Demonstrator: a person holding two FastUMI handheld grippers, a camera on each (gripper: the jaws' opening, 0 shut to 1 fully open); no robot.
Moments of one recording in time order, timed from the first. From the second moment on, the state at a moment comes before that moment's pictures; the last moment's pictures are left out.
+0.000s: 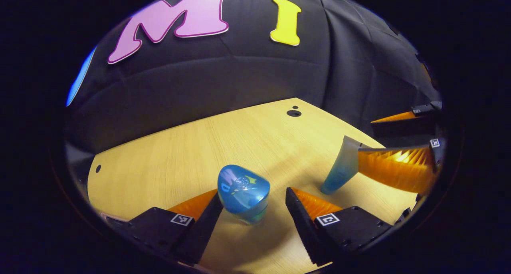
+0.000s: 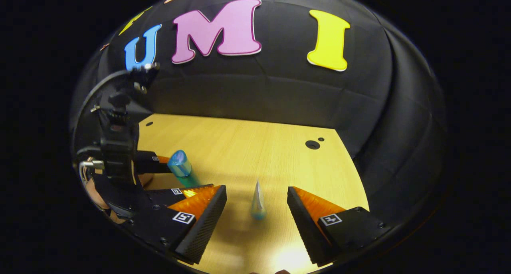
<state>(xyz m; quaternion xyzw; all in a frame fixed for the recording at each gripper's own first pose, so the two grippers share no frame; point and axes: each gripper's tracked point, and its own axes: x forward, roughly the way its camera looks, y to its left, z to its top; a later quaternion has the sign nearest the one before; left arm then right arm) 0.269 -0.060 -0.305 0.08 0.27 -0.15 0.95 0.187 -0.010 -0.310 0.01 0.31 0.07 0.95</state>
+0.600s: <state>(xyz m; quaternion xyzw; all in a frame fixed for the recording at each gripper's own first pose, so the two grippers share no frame) 0.284 -0.061 -0.308 0.06 0.30 -0.16 0.94 0.213 -0.007 -0.401 0.03 0.40 0.06 0.91</state>
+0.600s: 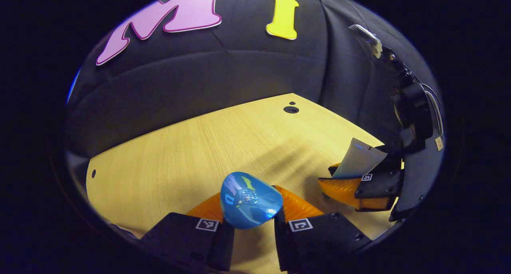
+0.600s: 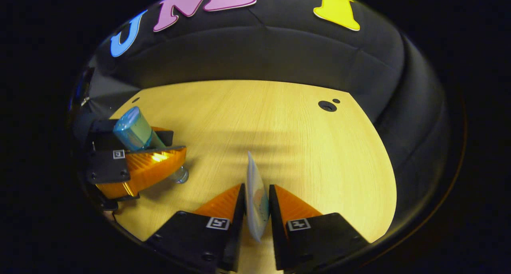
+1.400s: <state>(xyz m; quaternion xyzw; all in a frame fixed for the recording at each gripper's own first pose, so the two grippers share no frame) 0.079 0.140 -0.243 0.04 0.54 -0.18 0.82 0.101 0.111 -0.238 0.06 0.34 0.16 0.93</state>
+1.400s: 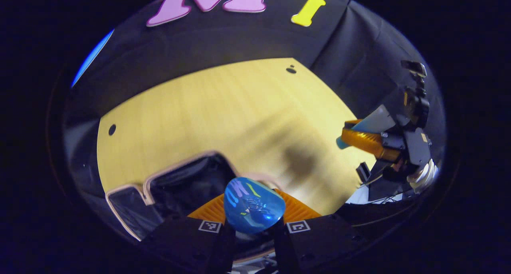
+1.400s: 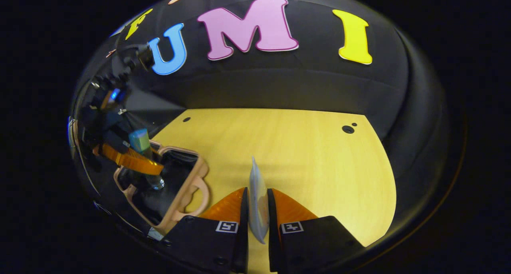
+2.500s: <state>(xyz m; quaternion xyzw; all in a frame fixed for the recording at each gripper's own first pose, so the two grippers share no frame) -0.005 0.231 -0.320 -0.07 0.64 -0.07 0.76 0.046 0.282 -0.237 0.06 0.38 0.25 0.89</state>
